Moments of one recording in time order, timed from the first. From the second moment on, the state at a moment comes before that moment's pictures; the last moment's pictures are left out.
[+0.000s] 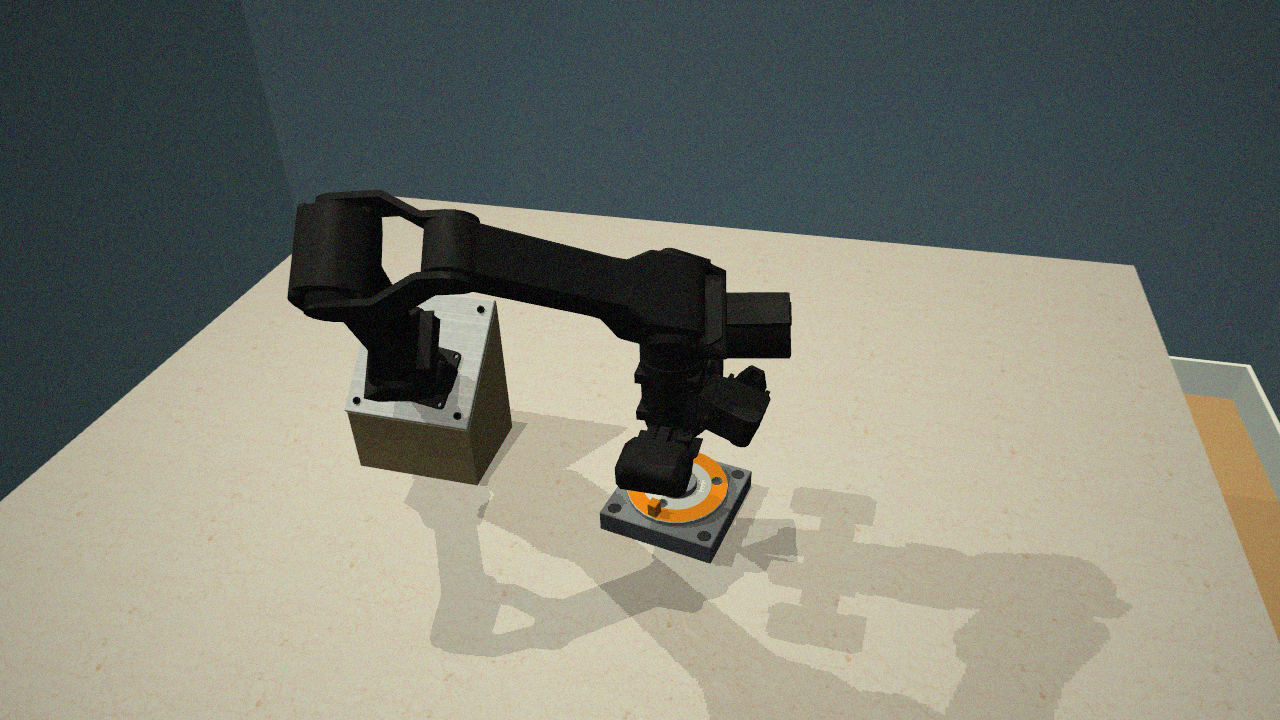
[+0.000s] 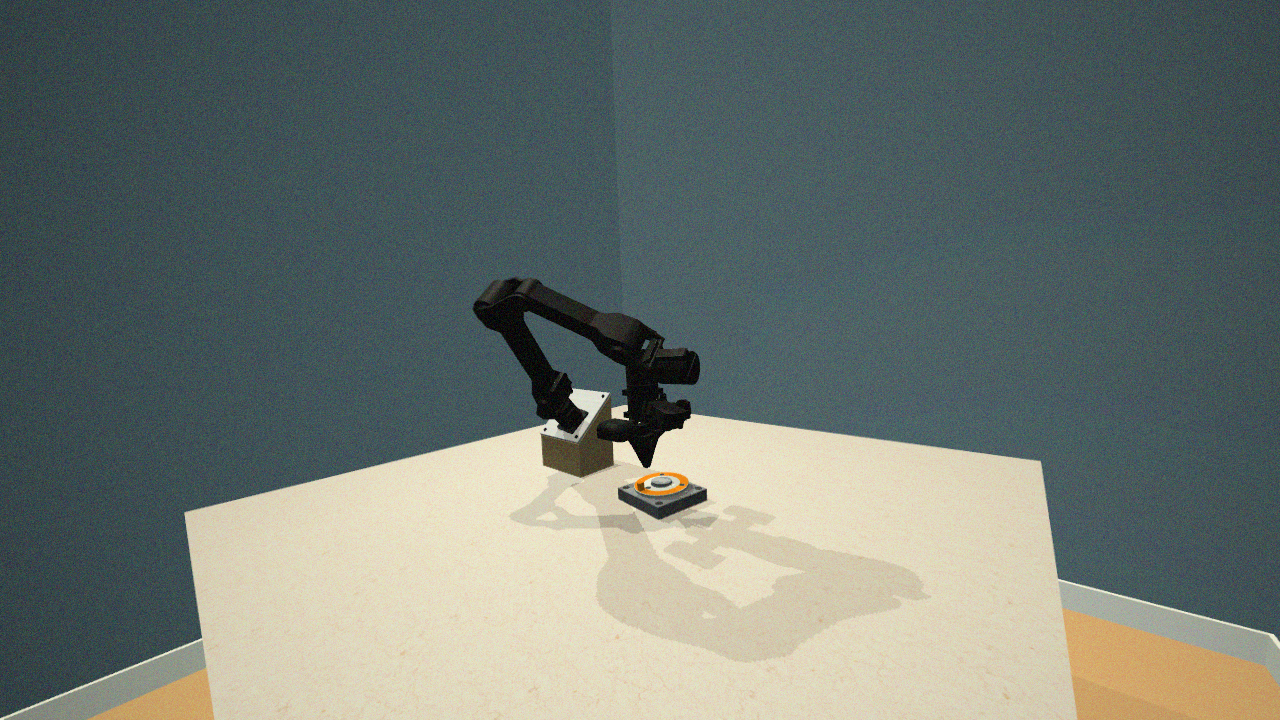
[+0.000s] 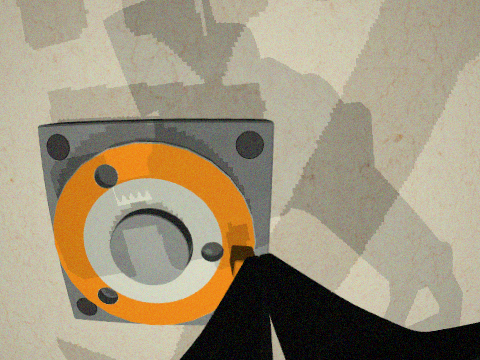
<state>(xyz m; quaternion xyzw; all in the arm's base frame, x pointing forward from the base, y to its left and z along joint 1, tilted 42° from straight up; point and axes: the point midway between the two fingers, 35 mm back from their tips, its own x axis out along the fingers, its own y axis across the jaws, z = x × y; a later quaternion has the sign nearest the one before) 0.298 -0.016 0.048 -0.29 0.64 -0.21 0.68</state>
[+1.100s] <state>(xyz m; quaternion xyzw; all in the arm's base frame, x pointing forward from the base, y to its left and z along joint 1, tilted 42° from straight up) 0.275 -0.045 0.014 -0.29 0.64 -0.21 0.68</state>
